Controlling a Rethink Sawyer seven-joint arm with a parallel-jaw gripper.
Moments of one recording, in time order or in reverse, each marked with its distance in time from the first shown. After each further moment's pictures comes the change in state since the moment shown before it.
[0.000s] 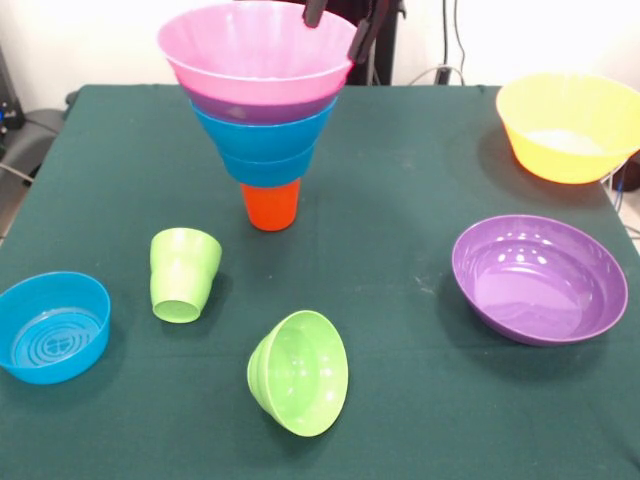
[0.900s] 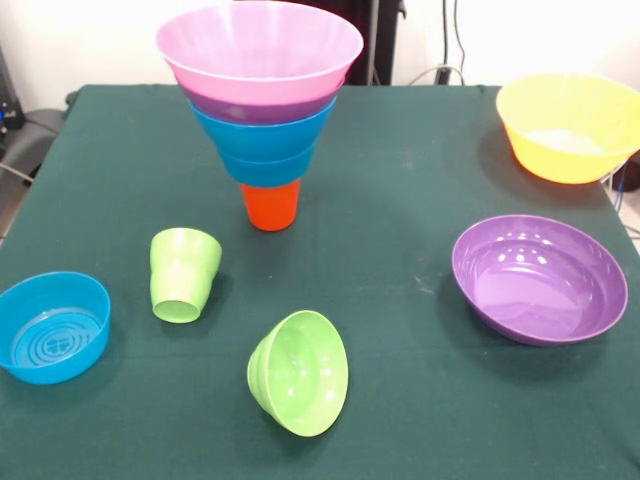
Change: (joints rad) arm -0.064 -0.140 0.077 0.031 -0.005 0.000 0.000
